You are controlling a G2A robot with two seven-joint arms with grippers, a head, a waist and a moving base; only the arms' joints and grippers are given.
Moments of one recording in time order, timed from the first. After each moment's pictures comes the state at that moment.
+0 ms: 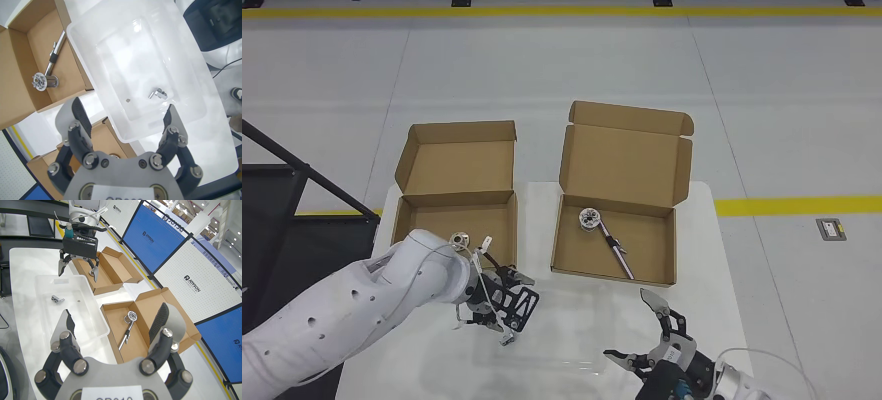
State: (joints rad) left arm 0.13 -0.69 -0.18 -1.62 1.51 -1.01 0.03; right arm -1.63 -1.06 1.40 -2.21 -1.83 -0.47 -0.16
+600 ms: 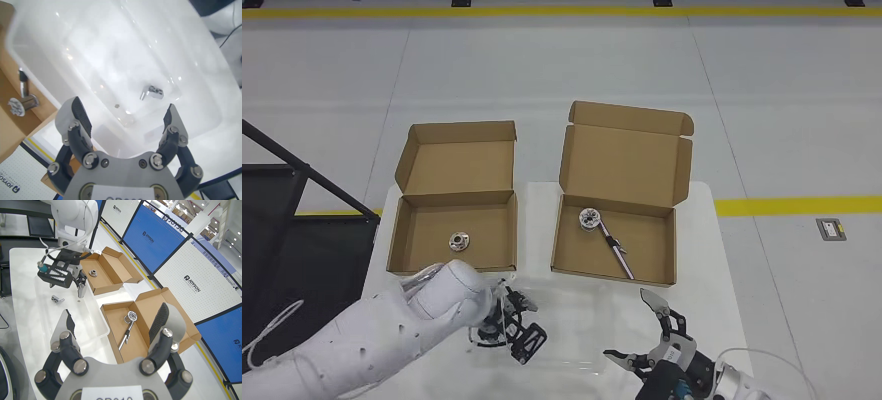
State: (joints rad) left arm 0.29 -0.80 -0.17 -1.57 1.99 -1.01 0.13; right arm -1.63 -1.06 1.40 -2.21 -1.83 -0.47 -0.16
